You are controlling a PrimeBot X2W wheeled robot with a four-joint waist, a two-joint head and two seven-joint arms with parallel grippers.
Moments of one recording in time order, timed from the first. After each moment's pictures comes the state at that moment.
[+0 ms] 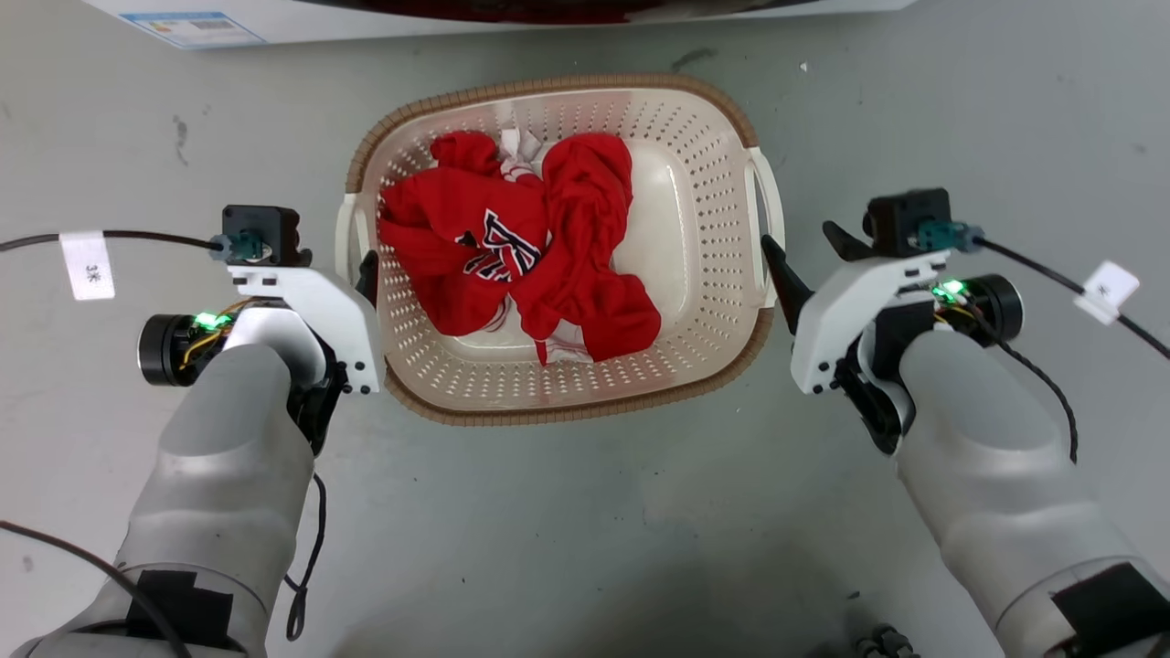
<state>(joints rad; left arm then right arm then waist) -0.93 0.19 -0.20 1.21 -0.28 -0.13 -0.09 -0.88 -0.06 0.35 1.09 0.36 0.13 -0.13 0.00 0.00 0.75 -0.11</state>
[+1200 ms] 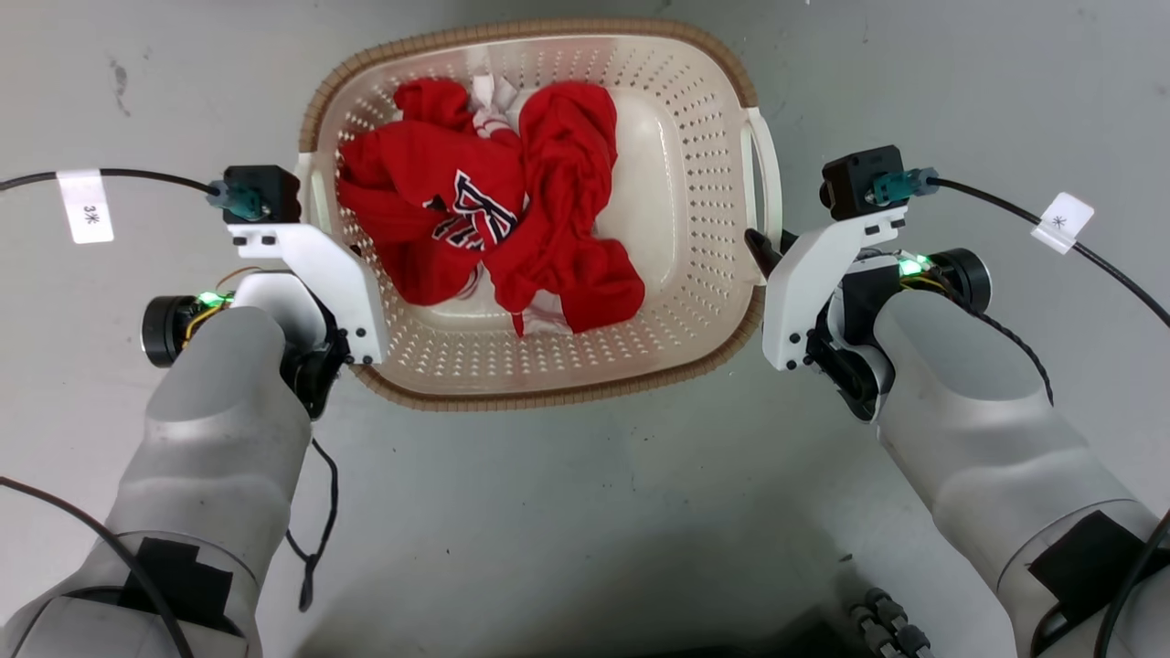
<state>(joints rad) -1.00 0.20 -0.38 1.22 -0.53 -0.13 0.10 -1.03 -0.06 0.75 1.19 0.76 0.13 0.00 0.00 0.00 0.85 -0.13</state>
